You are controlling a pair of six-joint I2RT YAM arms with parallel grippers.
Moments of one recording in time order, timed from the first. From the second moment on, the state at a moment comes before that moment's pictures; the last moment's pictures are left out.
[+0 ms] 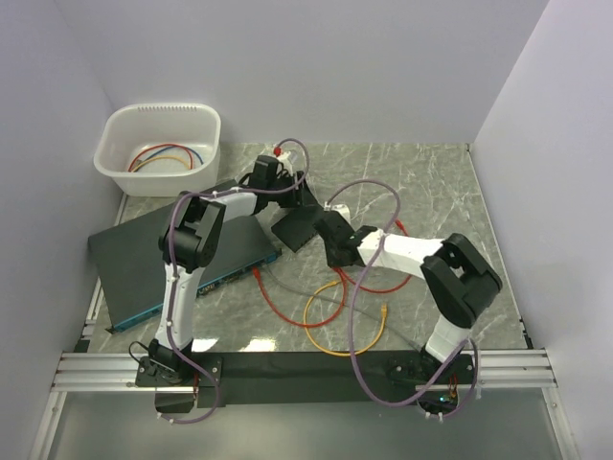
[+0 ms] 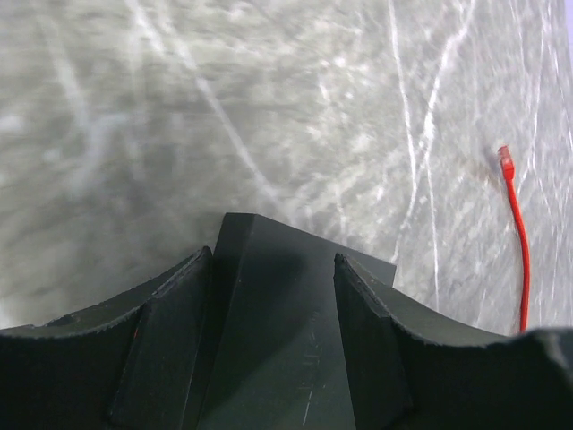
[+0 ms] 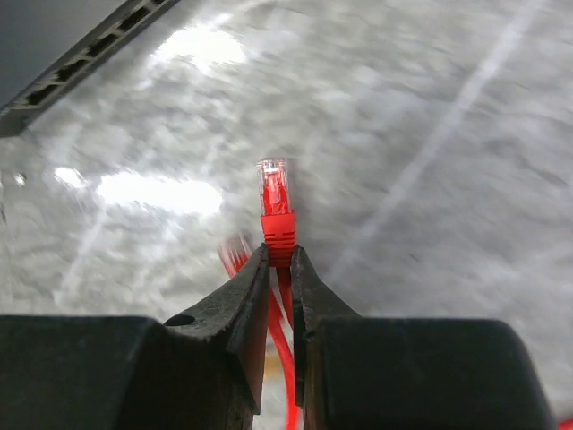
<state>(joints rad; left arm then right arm) -0.40 2.25 1.51 0.14 0.48 -0.48 0.74 1.74 1.01 -0.34 0.30 0.49</state>
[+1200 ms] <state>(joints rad) -0.44 1.29 0.72 0.22 0.29 -0.67 0.89 1.01 0.49 0.26 -0.21 0.37</state>
